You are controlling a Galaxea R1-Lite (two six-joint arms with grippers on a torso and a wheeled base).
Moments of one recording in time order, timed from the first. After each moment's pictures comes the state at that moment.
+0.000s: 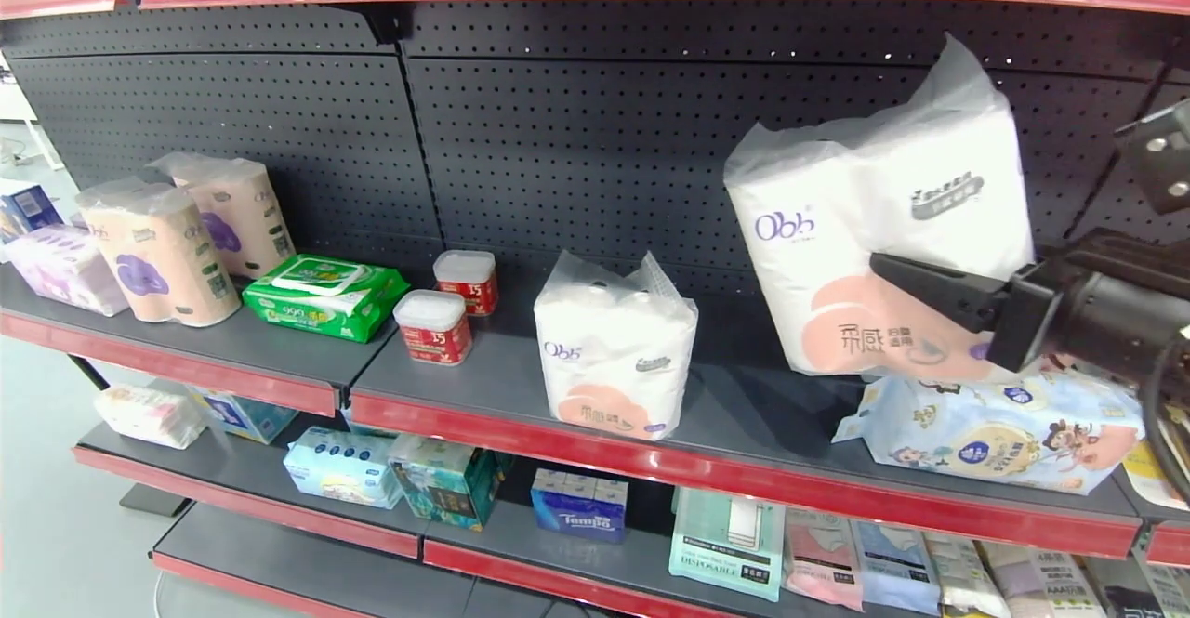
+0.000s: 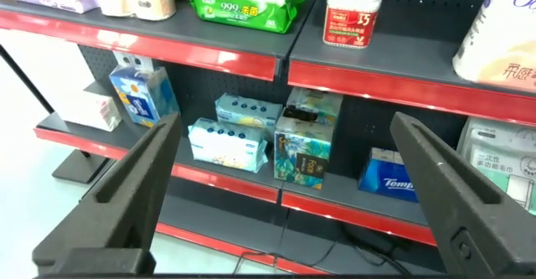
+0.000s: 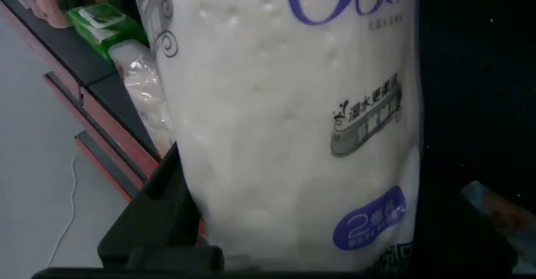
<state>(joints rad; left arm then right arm) 0.10 0.09 0.00 -0.05 -0.02 0.00 0.38 1.29 -0.66 -0.57 0.12 -0.08</state>
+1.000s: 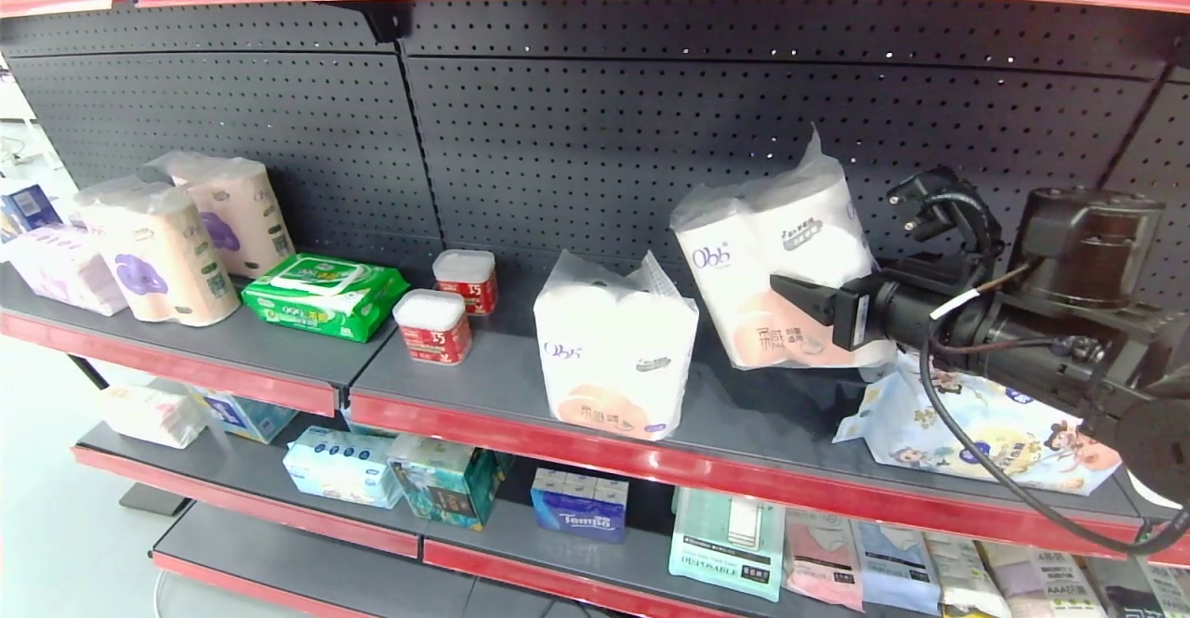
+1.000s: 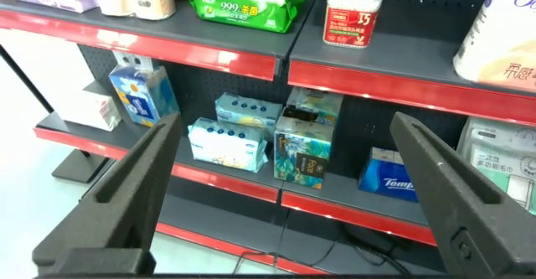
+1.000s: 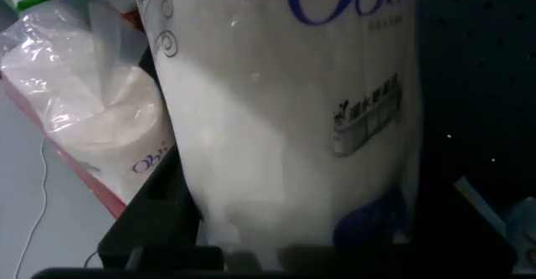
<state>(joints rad) 0.10 0.09 0.00 -0.05 -0.02 0.00 0.34 1.68 -0.73 -0.79 0.12 -0.10</state>
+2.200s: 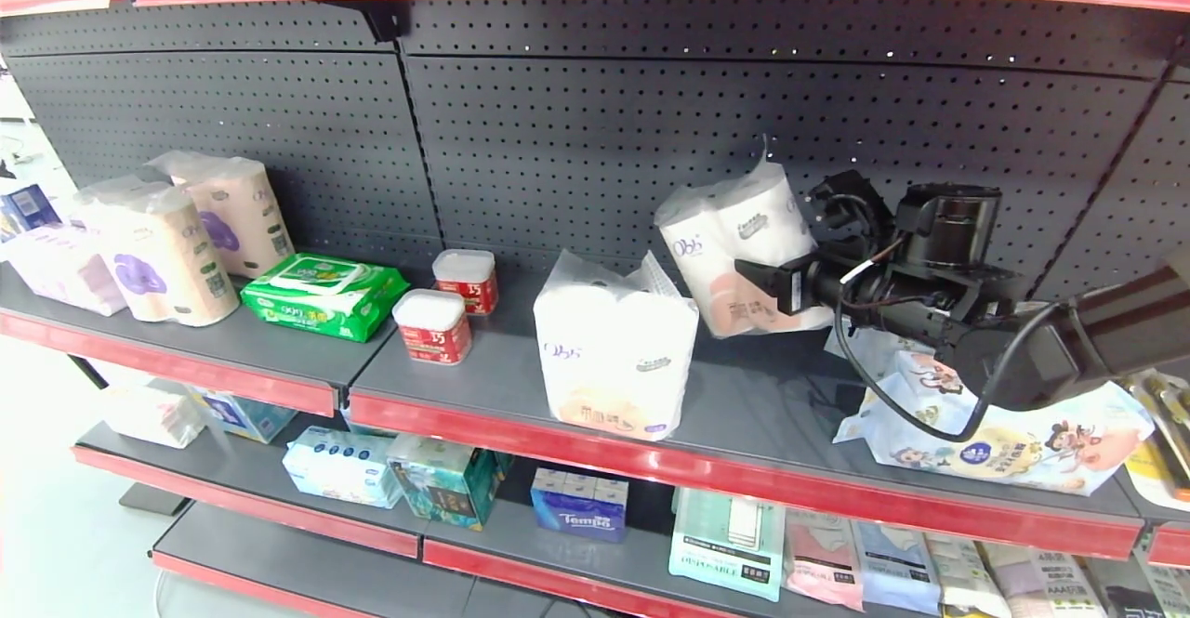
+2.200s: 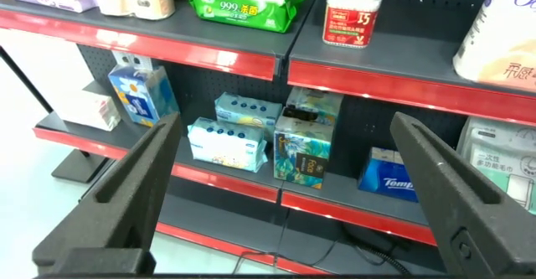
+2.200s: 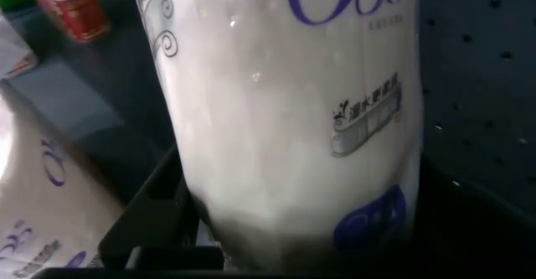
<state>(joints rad) 0.10 0.09 0.00 -0.05 -0.02 0.00 0.27 1.98 -1.00 -0.81 0.17 -0.17</state>
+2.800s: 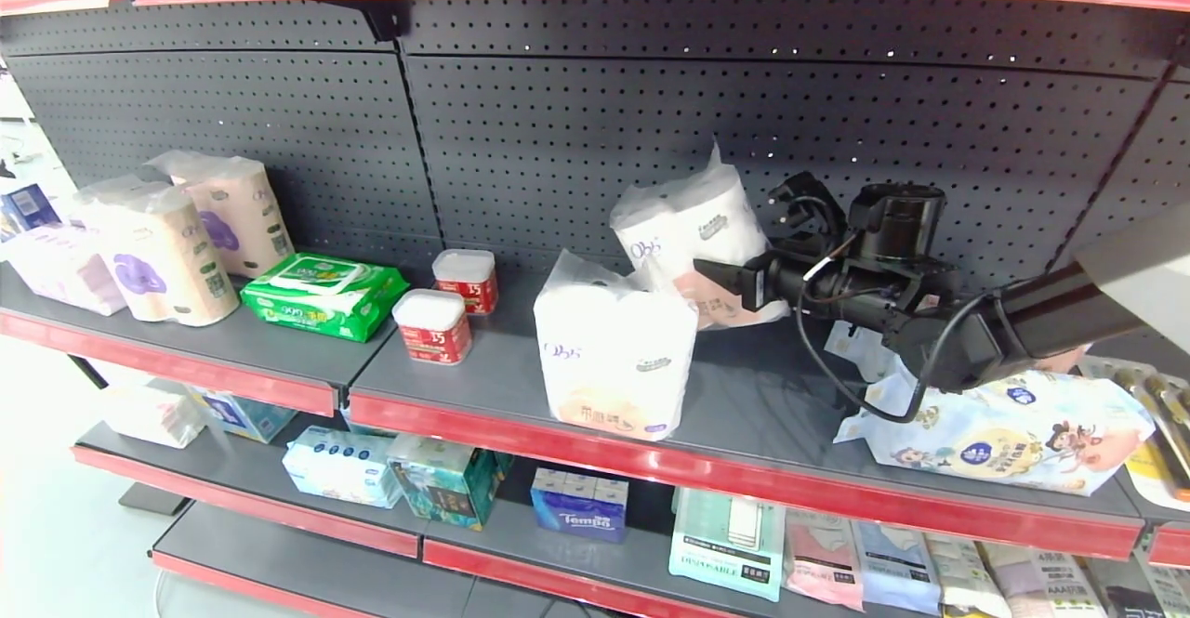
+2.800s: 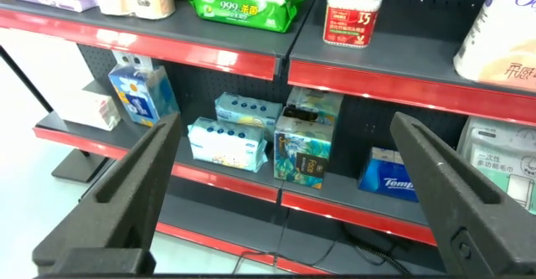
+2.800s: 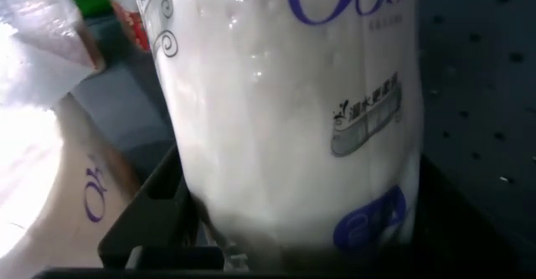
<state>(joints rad) 0.10 0.09 0.00 -0.05 -0.02 0.00 0.29 2.10 -1.14 -0.81 0.36 -0.17</state>
